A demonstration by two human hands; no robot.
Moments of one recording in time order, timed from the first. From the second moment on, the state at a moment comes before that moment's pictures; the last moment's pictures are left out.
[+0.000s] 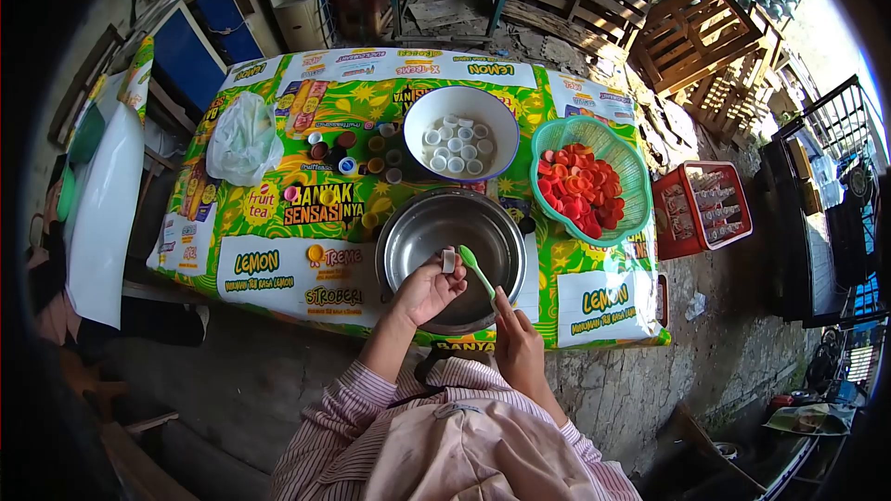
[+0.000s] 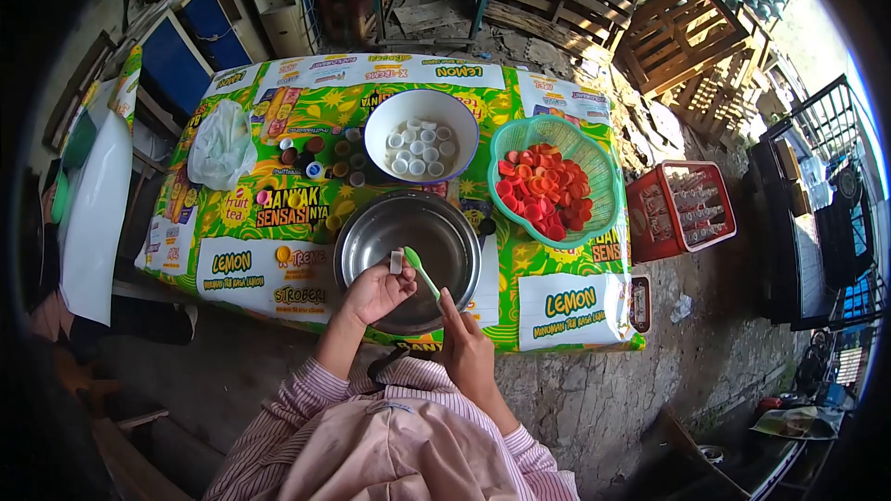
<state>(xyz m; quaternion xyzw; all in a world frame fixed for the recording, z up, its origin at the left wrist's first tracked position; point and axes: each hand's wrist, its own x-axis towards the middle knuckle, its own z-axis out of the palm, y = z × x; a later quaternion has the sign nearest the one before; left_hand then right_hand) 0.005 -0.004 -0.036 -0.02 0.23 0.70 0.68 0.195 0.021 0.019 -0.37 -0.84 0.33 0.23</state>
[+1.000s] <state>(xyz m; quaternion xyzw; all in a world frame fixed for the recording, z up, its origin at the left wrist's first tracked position) 0.005 -0.007 -0.043 -0.04 0.29 0.70 0.66 0.195 0.026 0.026 -0.36 -0.85 0.31 0.22</state>
